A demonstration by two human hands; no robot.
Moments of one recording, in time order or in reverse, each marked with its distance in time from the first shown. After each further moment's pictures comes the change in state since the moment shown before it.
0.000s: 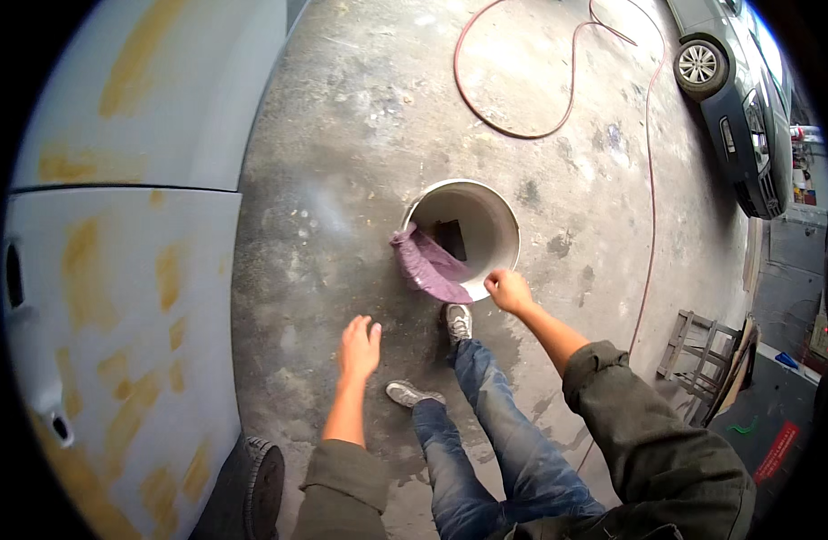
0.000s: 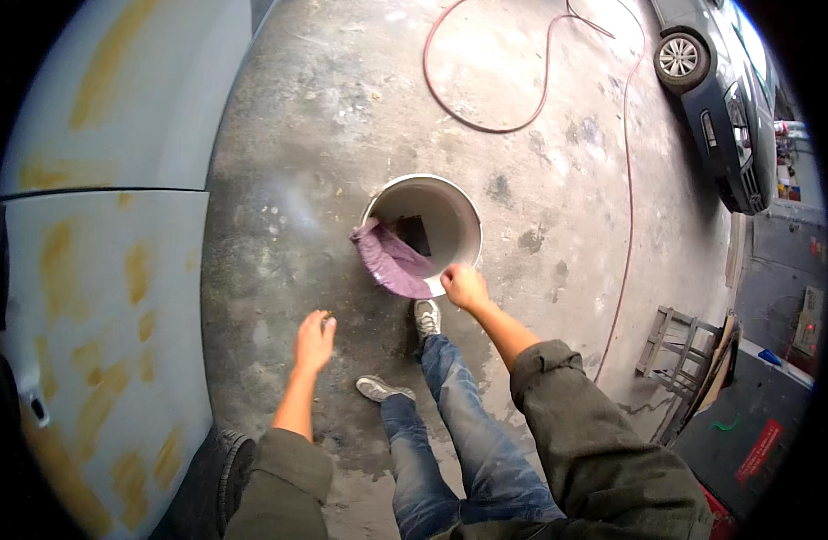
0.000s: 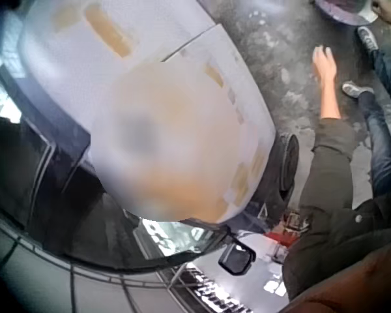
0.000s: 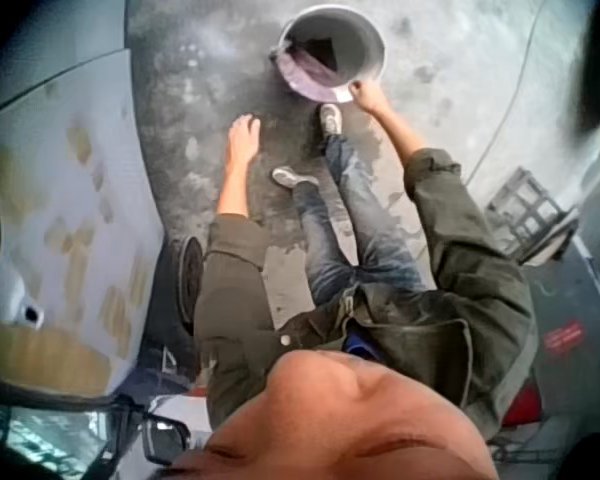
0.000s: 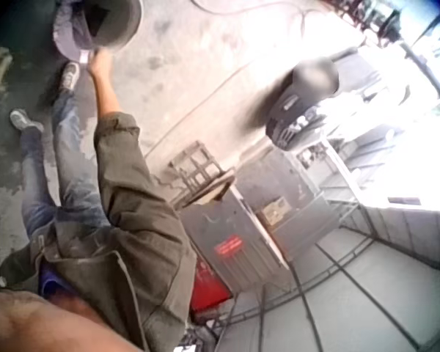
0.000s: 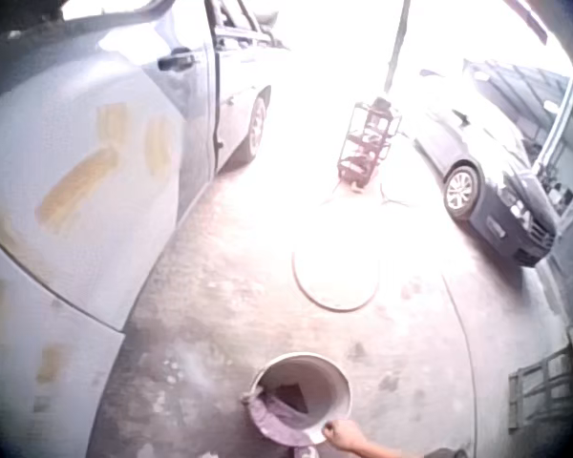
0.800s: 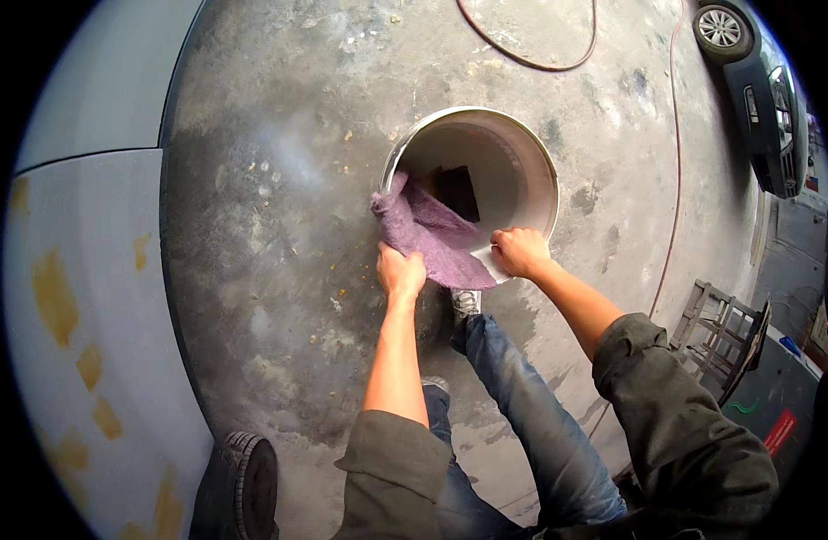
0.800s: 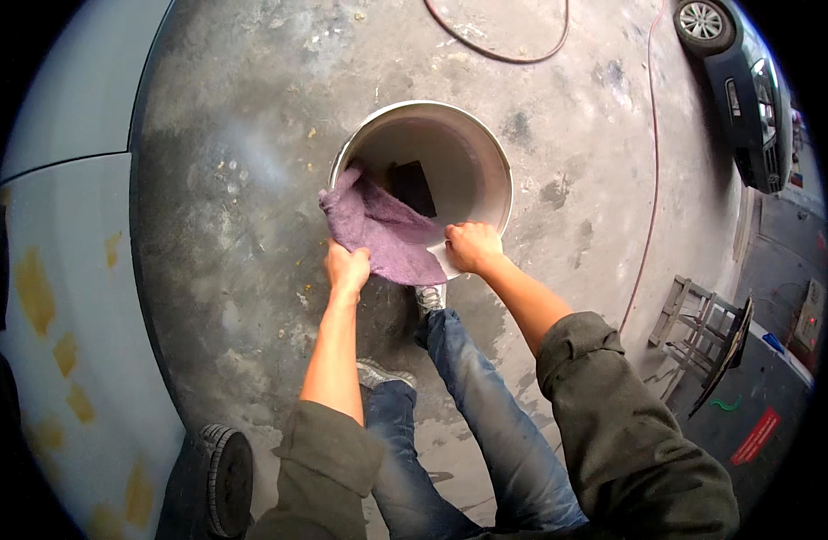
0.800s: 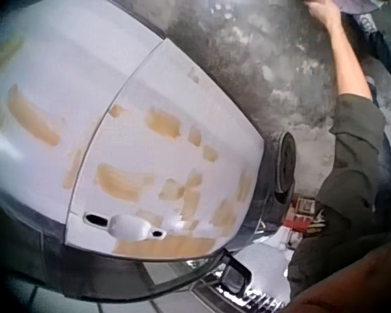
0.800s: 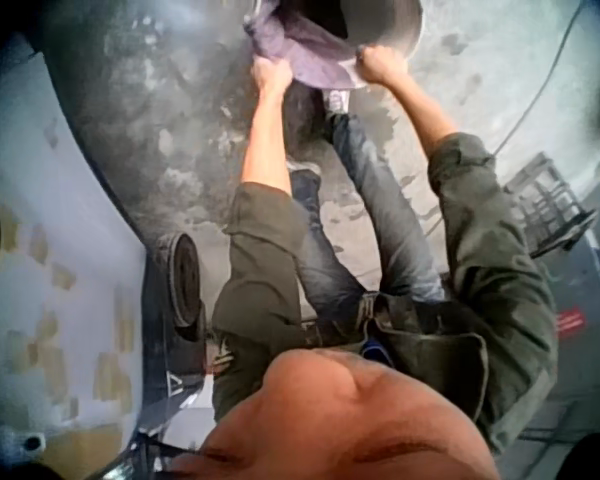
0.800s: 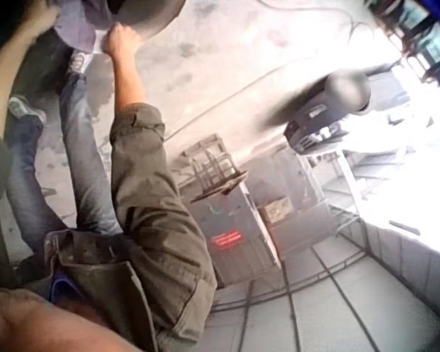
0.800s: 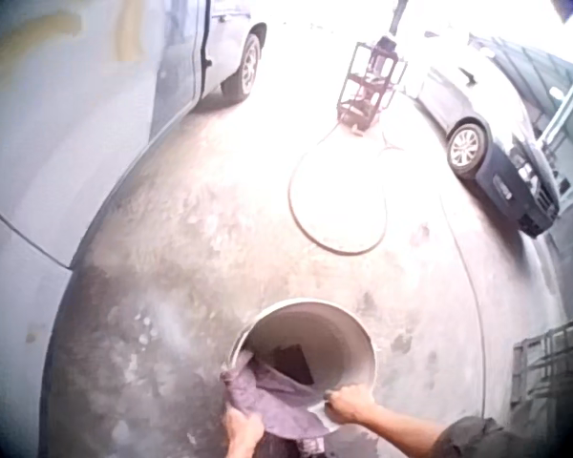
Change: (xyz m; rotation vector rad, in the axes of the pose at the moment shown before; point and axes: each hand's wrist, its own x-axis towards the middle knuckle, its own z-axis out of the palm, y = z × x) left_hand 0.136 0.037 0.145 -0.431 0.108 -0.321; right_hand 0.074 0.058 0.086 -0.510 -0.154 -0.246
